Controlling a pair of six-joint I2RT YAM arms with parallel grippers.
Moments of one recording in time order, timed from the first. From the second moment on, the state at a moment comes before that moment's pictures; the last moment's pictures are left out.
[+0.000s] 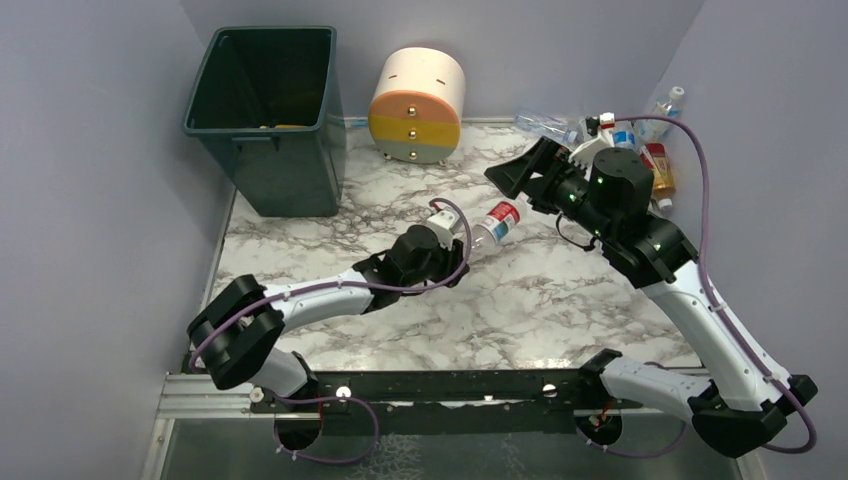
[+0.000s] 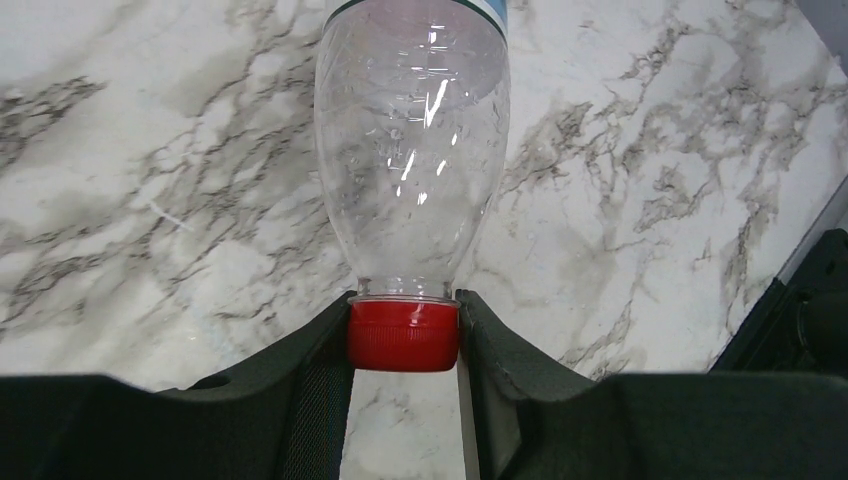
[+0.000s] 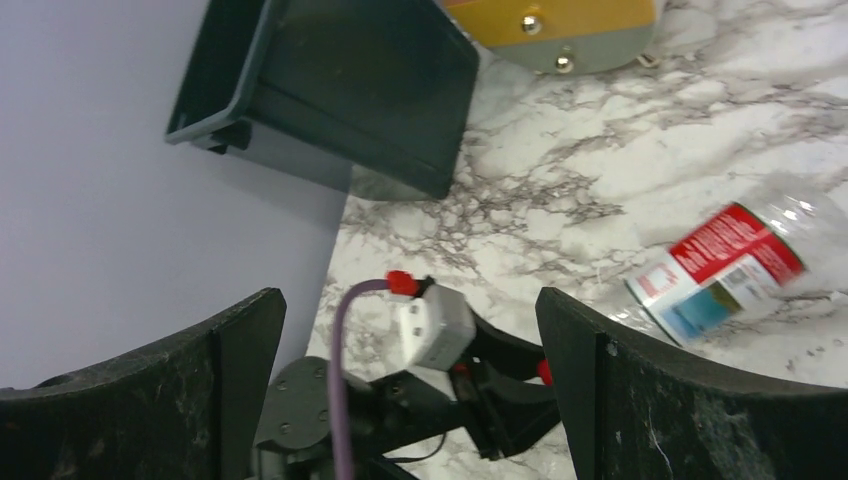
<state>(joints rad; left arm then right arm) -0.92 1.47 0.76 0.23 -0.01 -0.37 0.59 1.03 1.31 -0.47 0.02 0.77</state>
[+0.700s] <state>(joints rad) -0.73 1.23 1.05 -0.16 -0.11 -0.31 0.59 1.04 1.20 -0.52 0.12 0.81</state>
